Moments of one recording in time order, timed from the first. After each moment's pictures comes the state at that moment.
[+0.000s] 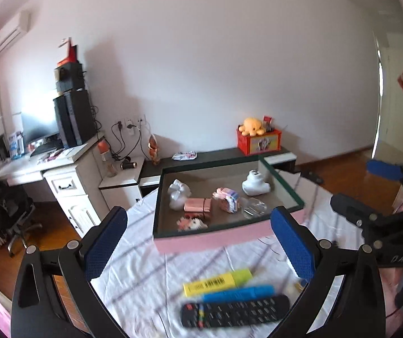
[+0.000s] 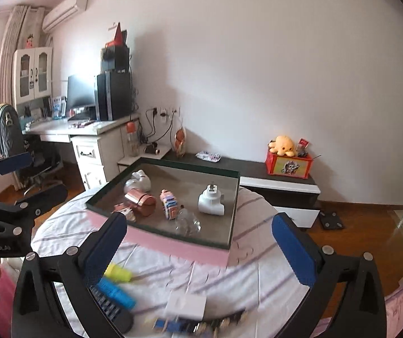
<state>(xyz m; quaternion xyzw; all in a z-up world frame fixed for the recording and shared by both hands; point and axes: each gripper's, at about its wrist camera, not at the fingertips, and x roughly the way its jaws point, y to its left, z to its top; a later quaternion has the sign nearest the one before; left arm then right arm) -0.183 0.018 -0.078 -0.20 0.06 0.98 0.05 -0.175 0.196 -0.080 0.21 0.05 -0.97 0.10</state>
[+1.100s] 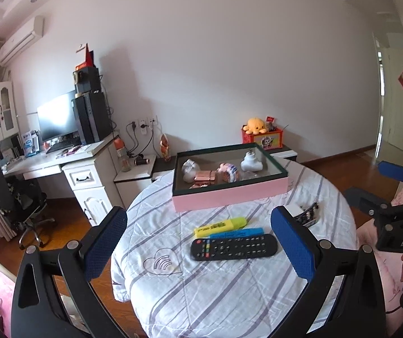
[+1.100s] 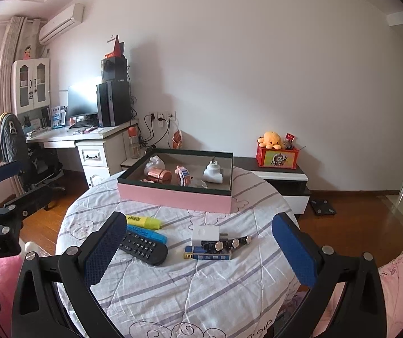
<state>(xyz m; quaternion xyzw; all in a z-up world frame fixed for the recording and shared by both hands) -0.069 0.003 -0.088 -0.20 0.07 0.98 0.03 -0.055 0.200 -0.090 0.21 0.02 -0.97 0.08</state>
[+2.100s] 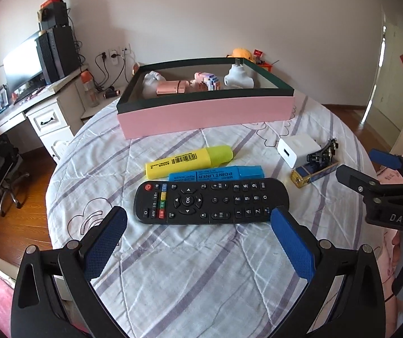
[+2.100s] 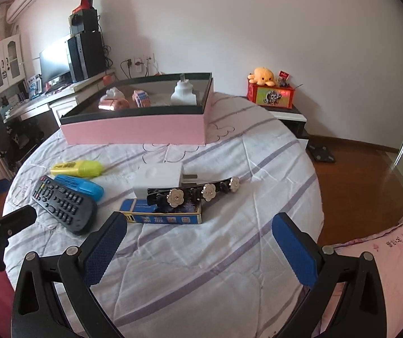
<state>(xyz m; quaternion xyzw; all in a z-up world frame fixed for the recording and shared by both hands) -0.164 0.036 -0.199 -0.37 0.06 0.92 0.07 -0.149 0.236 -0.198 0.35 0.00 -0.93 0.06</state>
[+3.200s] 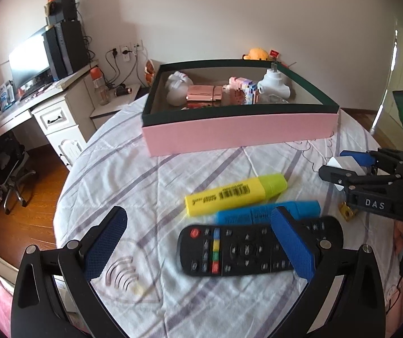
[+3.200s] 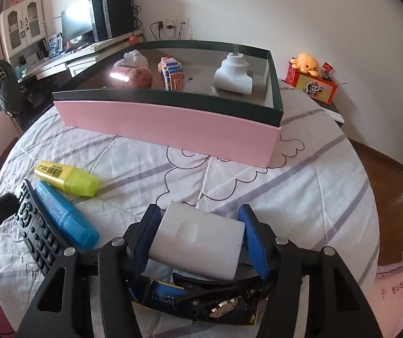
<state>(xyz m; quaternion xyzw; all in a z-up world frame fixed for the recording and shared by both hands) -0.224 0.001 -0.201 -0.38 0.05 0.92 0.05 -0.245 0.189 -0.218 0.42 0.06 -0.90 0.13</state>
